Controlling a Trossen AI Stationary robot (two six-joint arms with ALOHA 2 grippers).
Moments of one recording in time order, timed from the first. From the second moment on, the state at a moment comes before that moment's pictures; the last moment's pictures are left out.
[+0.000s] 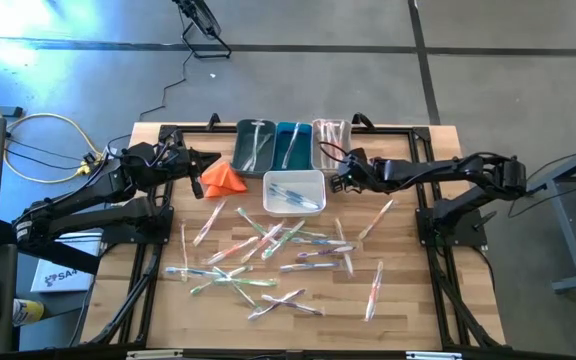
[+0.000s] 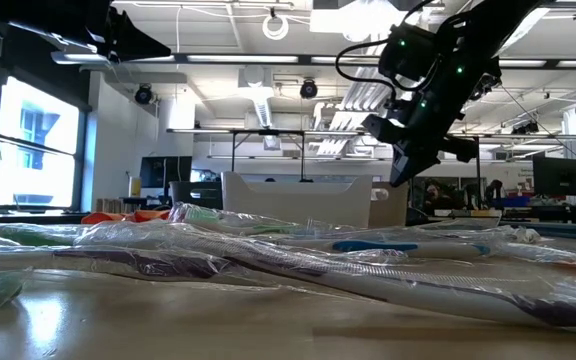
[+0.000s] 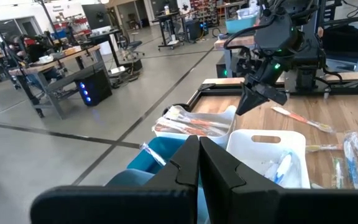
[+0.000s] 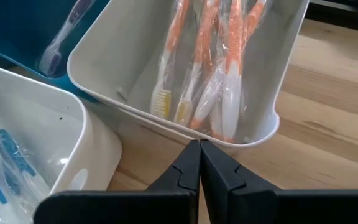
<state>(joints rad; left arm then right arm) 0.43 0.46 0.50 -0.08 -0.02 0.21 -0.28 1.43 0.76 -0.30 0.44 0.81</state>
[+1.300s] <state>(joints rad) 0.43 0.46 0.50 -0.08 -0.02 0.21 -0.17 1.25 0.76 -0.52 -0.18 0.78</state>
